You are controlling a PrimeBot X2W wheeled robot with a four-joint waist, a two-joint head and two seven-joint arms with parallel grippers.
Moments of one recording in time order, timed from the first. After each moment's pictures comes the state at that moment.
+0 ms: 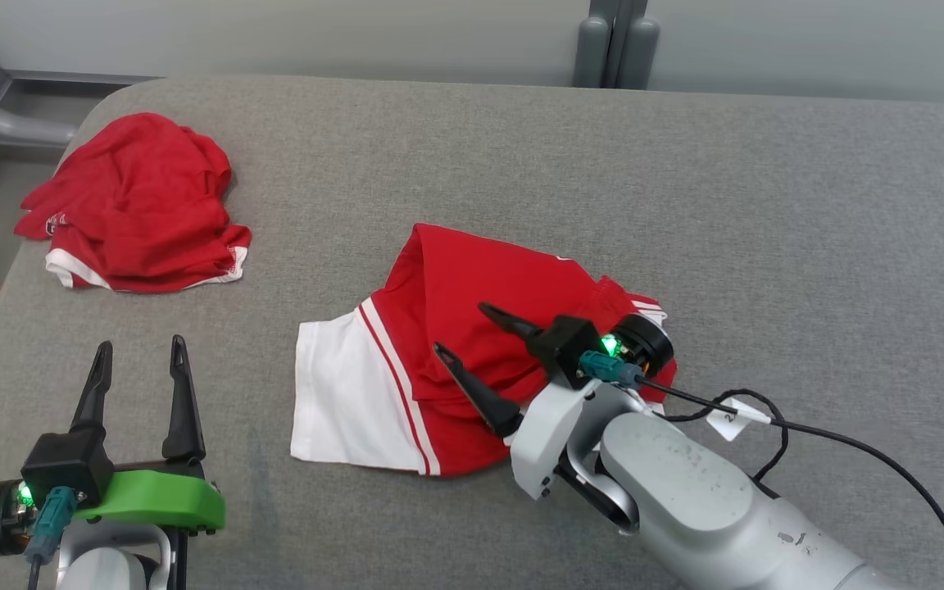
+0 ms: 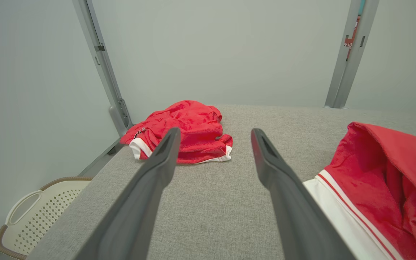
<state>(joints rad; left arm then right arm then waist) -0.13 0.08 0.10 0.24 -0.10 -0.12 -0.26 -0.64 -0.05 0.85 0.69 0.42 0.13 -0.25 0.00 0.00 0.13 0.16</state>
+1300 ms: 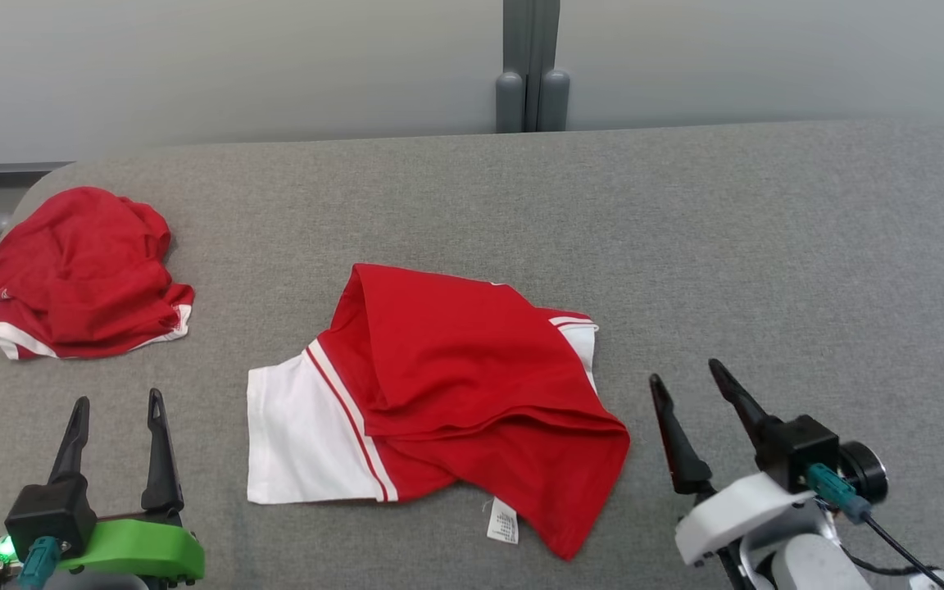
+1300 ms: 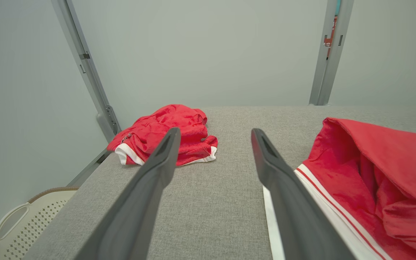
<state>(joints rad) -0.03 0.08 0.16 0.22 -0.07 -0.11 -0.26 -0.07 -0.07 0.16 0.26 0.10 0.13 -0.25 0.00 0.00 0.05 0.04</state>
